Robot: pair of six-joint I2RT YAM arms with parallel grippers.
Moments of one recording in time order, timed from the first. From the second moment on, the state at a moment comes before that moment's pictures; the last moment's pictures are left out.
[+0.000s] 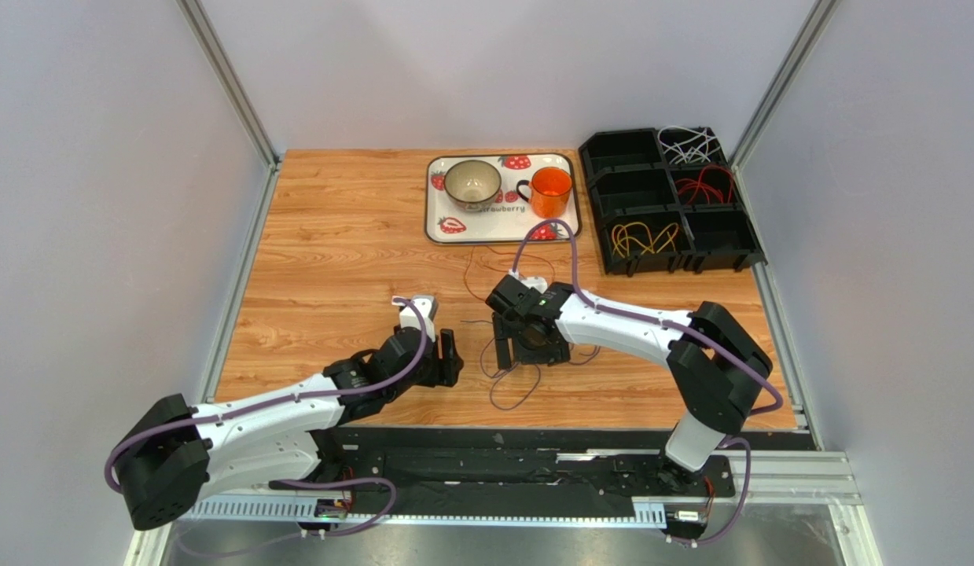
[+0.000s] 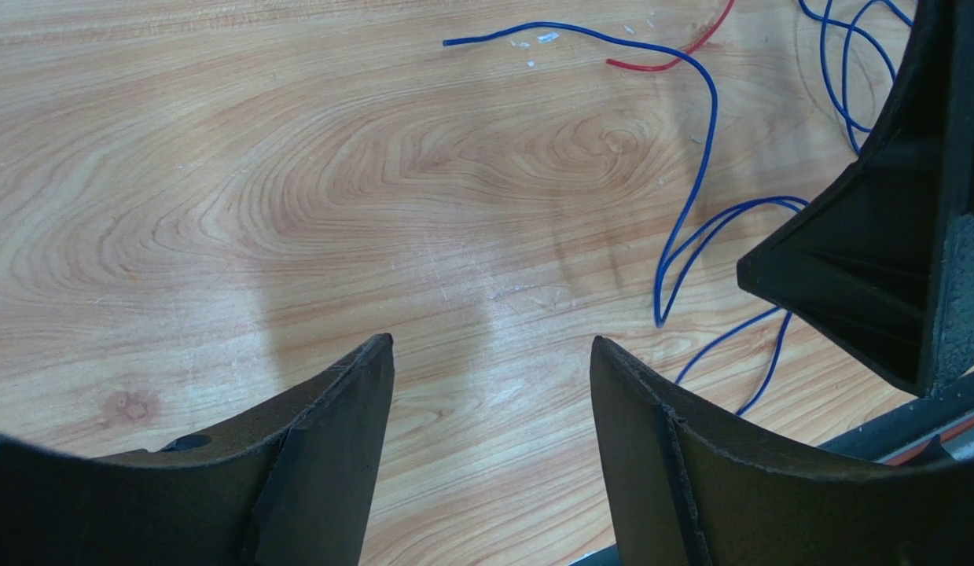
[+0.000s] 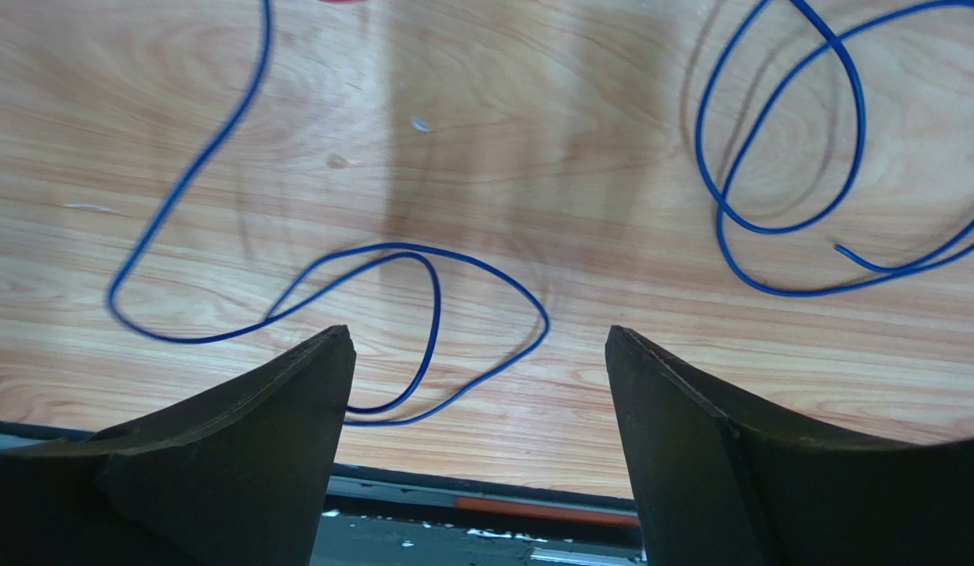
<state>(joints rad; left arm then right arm) -0.93 1.00 0.38 -0.06 -0.31 -0.67 0.92 1.68 1.11 -0.73 0.16 0.77</state>
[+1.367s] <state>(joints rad) -0.93 1.08 0.40 -0.06 -0.31 -0.67 0.92 1.54 1.25 -0.91 0.34 0.67</state>
